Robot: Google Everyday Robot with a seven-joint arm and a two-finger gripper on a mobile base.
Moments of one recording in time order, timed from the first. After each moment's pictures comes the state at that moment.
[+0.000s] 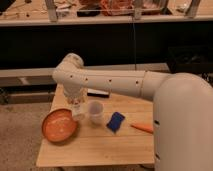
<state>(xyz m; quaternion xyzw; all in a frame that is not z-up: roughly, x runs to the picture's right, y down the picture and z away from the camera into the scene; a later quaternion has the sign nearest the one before) -0.156 0.064 0.754 -0.14 -0.23 -0.73 0.63</state>
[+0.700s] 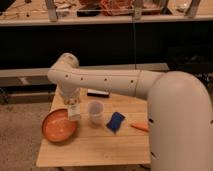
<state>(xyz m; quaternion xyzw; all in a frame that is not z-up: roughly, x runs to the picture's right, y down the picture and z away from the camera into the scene) -0.174 0.068 0.751 -0.14 -0.24 -0.74 0.62</state>
